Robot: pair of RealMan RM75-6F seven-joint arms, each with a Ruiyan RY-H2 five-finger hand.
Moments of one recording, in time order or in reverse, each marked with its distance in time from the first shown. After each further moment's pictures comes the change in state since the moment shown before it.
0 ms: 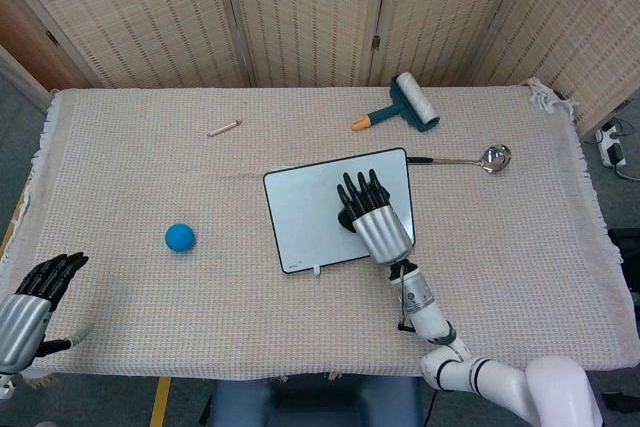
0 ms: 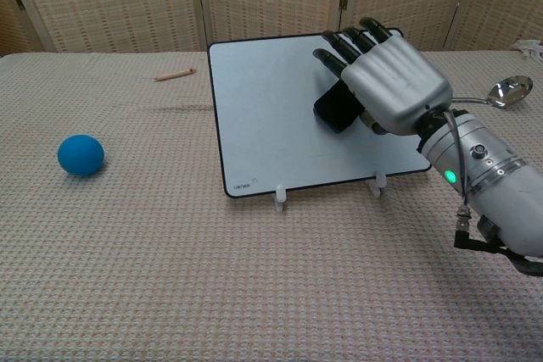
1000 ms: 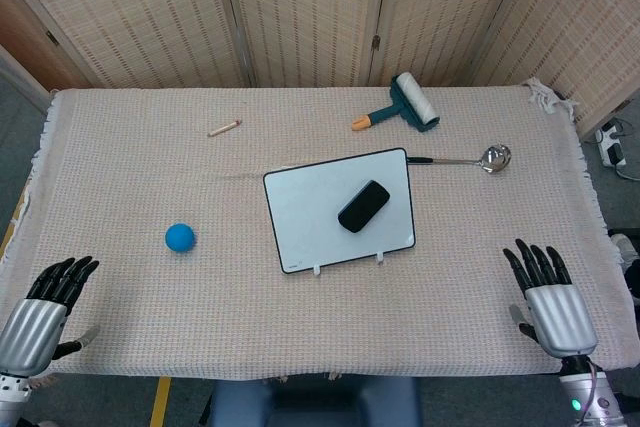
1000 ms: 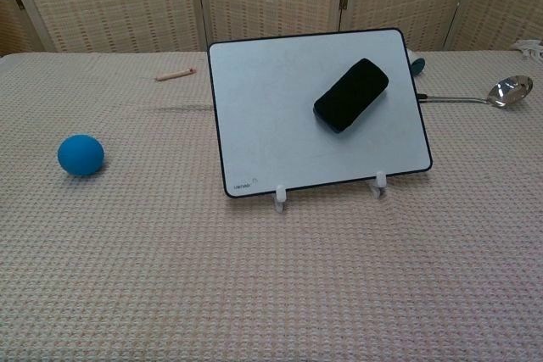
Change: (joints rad) left arm 0.021 -0.068 -0.007 -0.021 -0.008 0.006 0.223; right arm -0.524 0.825 -0.372 -0.812 0.067 0.242 0.457
